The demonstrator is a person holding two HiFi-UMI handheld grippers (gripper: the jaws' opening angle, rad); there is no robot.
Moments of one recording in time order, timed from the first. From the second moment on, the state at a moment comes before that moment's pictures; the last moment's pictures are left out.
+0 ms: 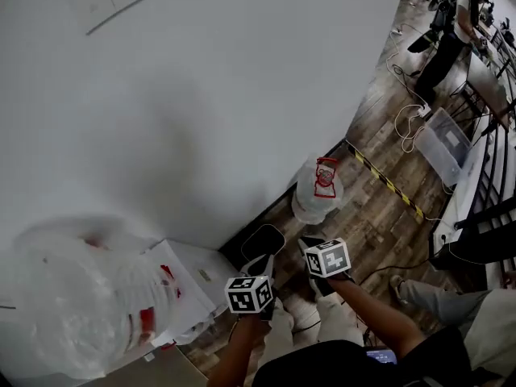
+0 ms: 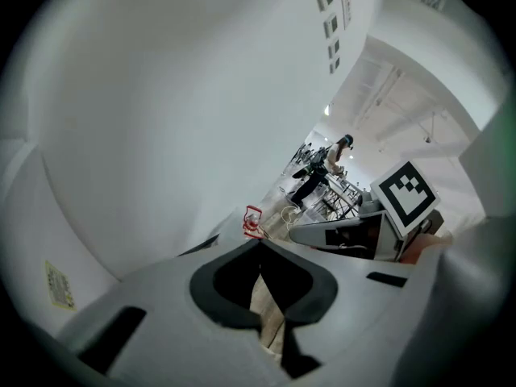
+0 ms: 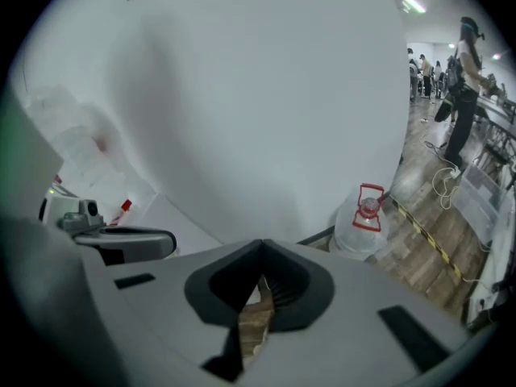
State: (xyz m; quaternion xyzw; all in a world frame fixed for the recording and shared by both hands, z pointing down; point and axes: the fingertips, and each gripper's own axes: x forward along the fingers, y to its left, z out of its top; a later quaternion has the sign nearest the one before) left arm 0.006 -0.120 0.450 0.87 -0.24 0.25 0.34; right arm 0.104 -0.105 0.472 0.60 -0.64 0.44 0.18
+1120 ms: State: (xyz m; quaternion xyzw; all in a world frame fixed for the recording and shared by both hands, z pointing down) left arm -0.027 -0.118 0.248 0.94 -0.20 0.11 0.25; right arm 0.050 -0.116 0.268 0.65 -0.70 0.30 0.06
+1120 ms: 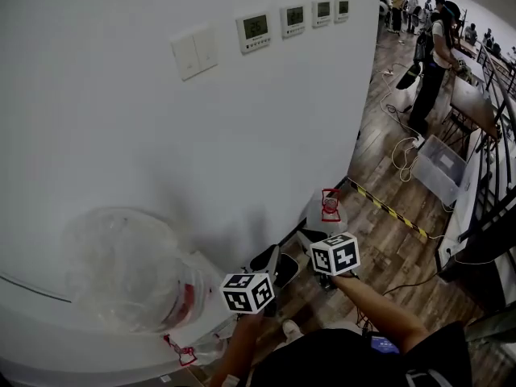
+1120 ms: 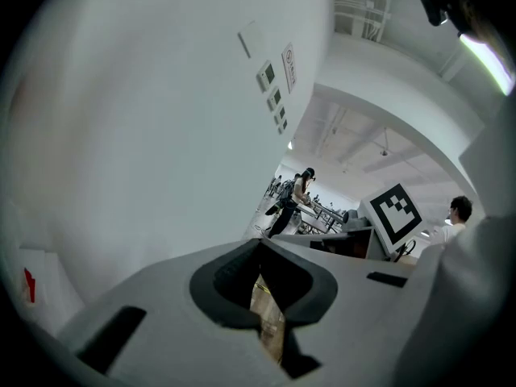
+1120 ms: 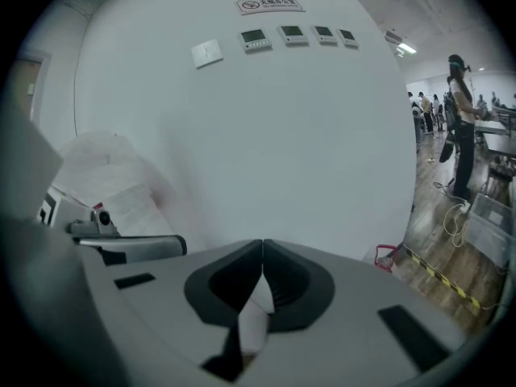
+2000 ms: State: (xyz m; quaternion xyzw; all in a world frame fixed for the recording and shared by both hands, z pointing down) left arm -0.002 -0.016 0.171 0.95 -0.25 0.07 0.17; right arm 0.067 -0.023 0.171 0.61 -0.77 0.20 -0.01
